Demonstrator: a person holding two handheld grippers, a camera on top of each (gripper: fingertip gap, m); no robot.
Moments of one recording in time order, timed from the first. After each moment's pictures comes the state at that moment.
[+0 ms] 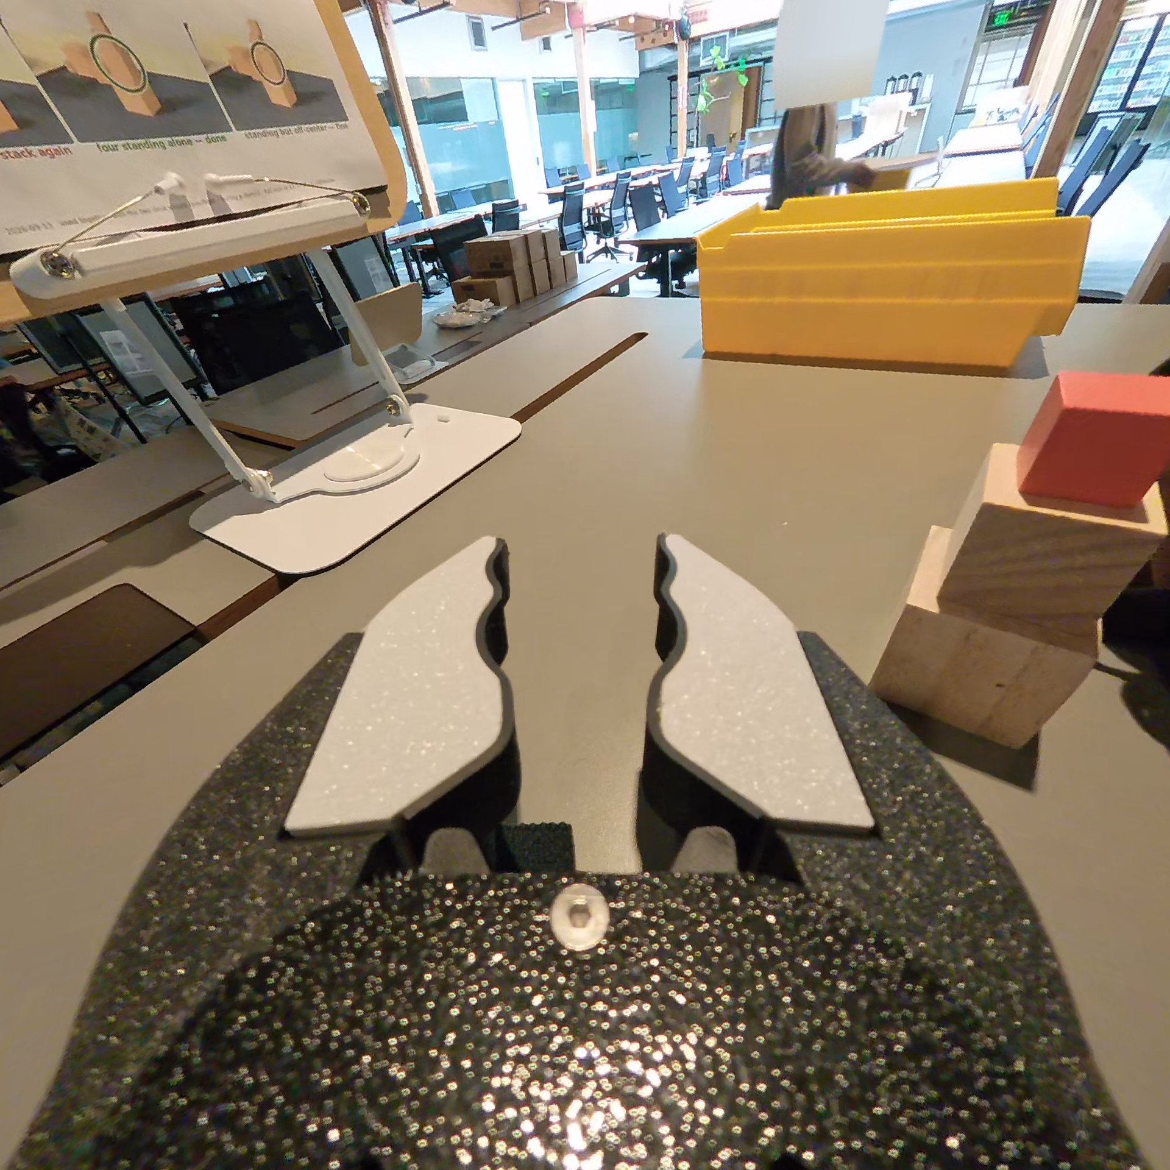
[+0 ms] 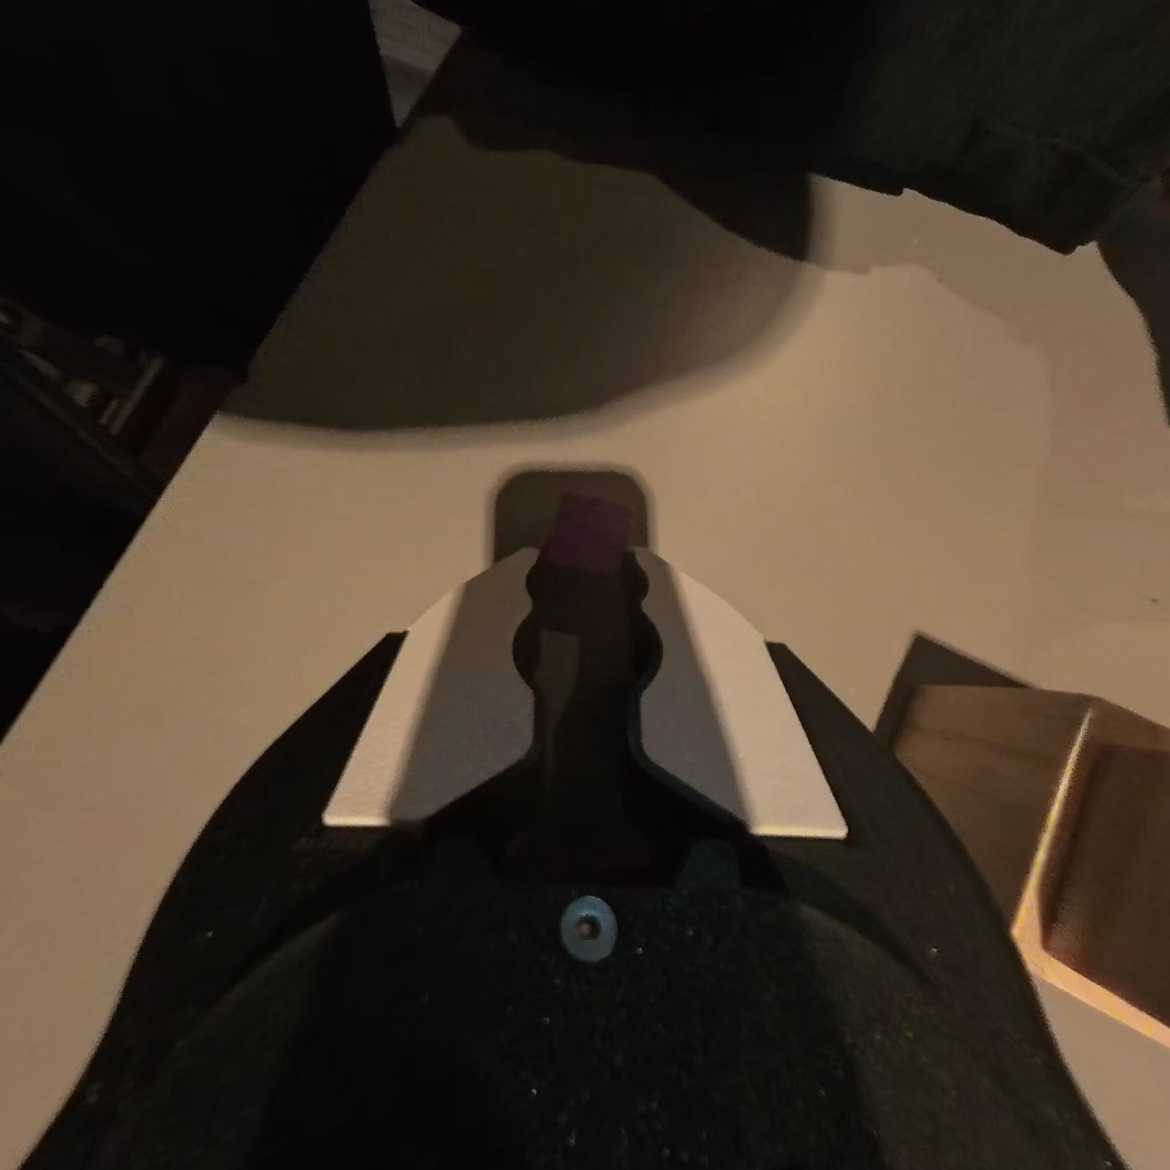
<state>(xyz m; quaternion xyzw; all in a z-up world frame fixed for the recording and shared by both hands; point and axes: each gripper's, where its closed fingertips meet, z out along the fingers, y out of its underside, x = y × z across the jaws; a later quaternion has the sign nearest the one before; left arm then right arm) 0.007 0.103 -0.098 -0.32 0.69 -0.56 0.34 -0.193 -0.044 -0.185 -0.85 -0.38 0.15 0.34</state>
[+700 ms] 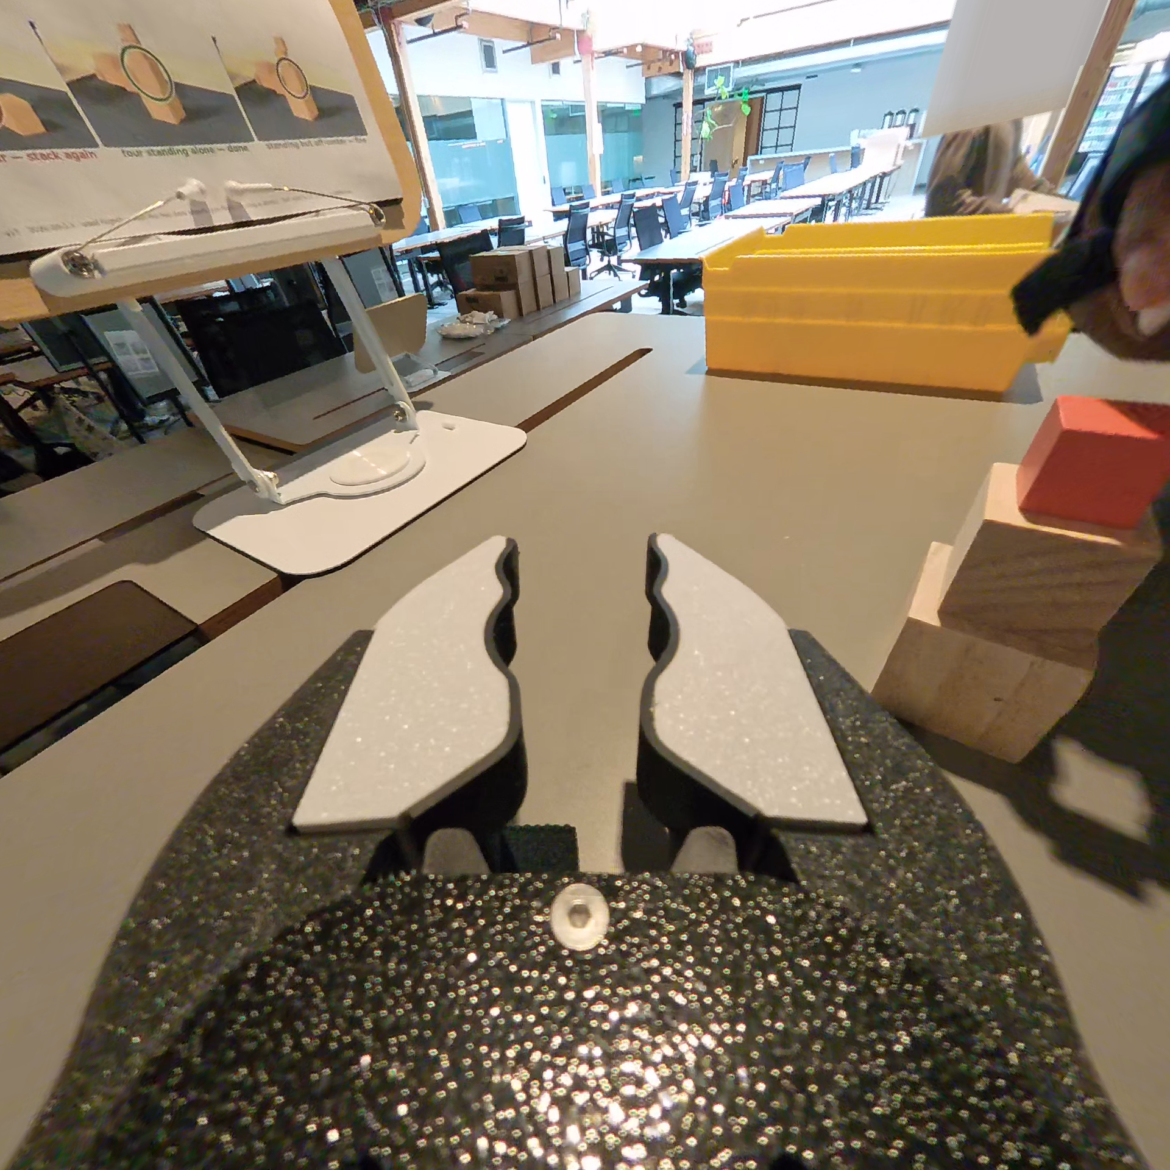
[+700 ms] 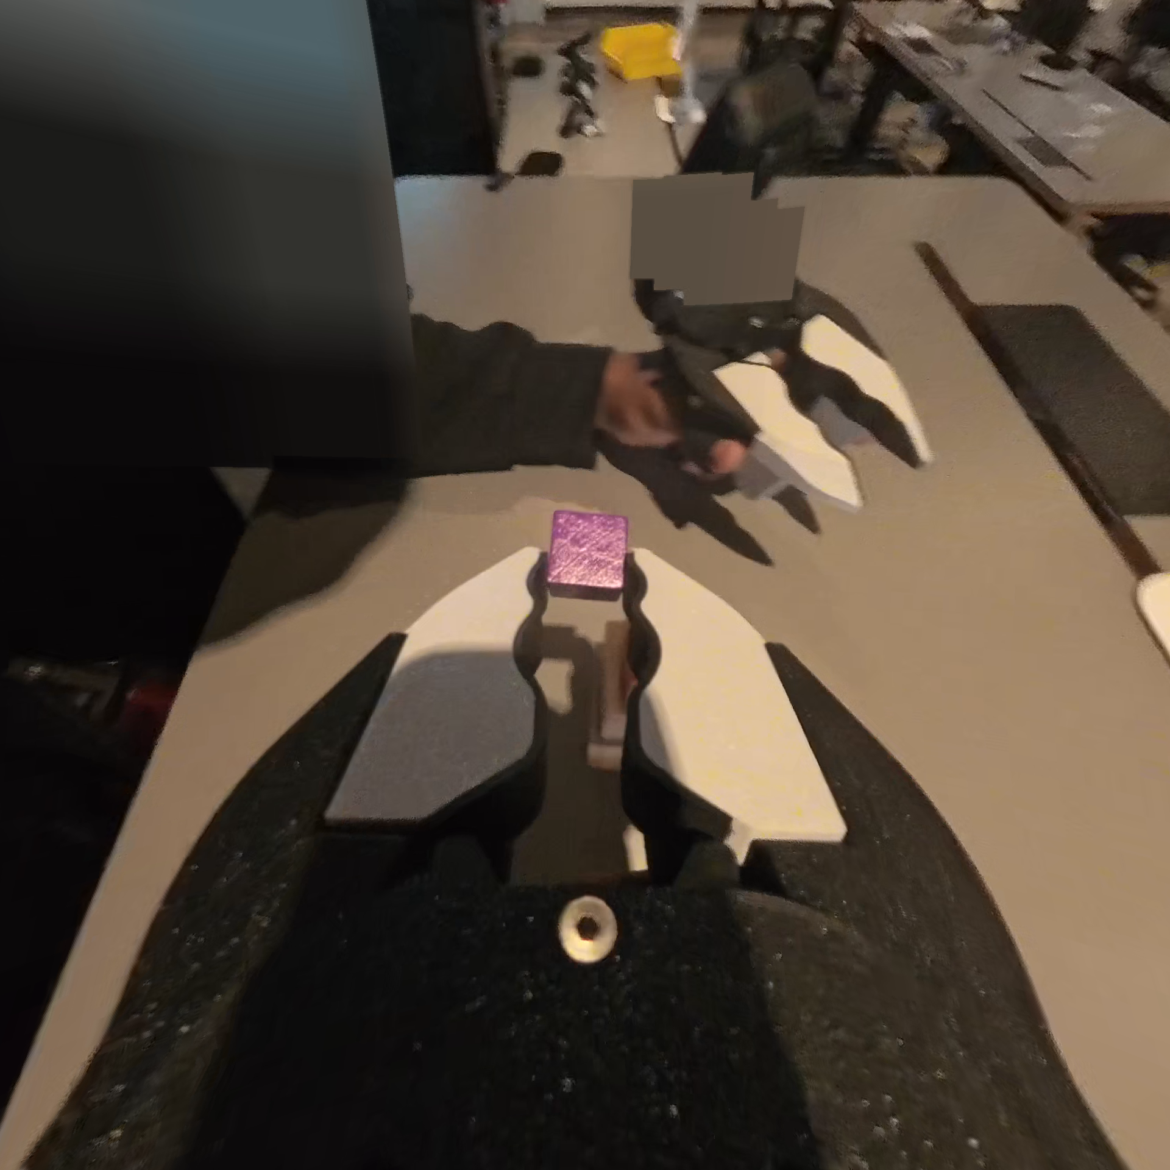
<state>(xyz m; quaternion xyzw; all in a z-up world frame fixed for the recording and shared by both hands) 0.008 0.106 -0.095 -0.33 0.68 -0.57 0.34 -0.102 -0.013 -0.040 -0.83 -0.17 0.10 0.52</state>
